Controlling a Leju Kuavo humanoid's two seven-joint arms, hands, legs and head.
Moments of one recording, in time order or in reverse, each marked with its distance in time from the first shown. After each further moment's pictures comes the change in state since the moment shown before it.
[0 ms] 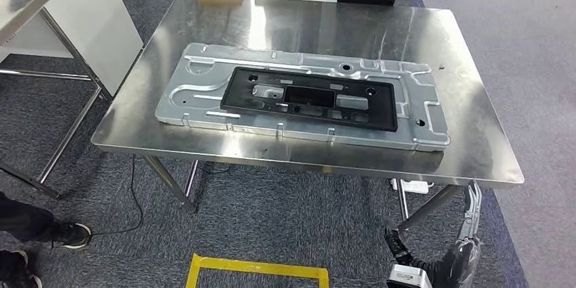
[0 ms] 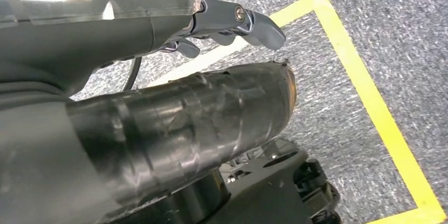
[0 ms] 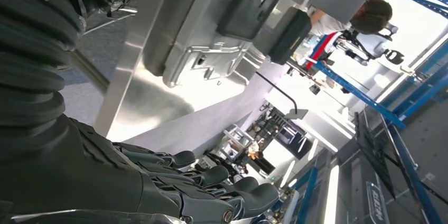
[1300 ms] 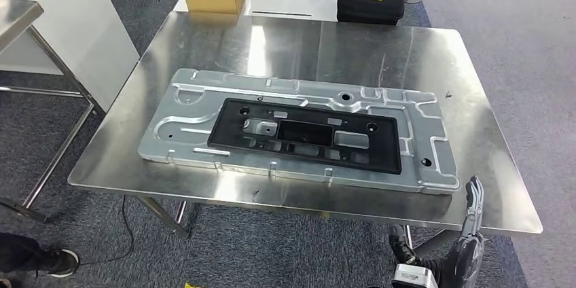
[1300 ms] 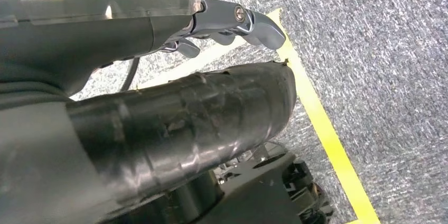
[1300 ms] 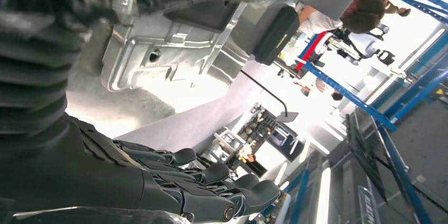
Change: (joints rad) left arm -0.002 -0.001 -0.003 0.000 0.000 -0.002 -0.002; right arm -0.006 -0.029 -0.001 -0.025 -0.003 0.035 0.021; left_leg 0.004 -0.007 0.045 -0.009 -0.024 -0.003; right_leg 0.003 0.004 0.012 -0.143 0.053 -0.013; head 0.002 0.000
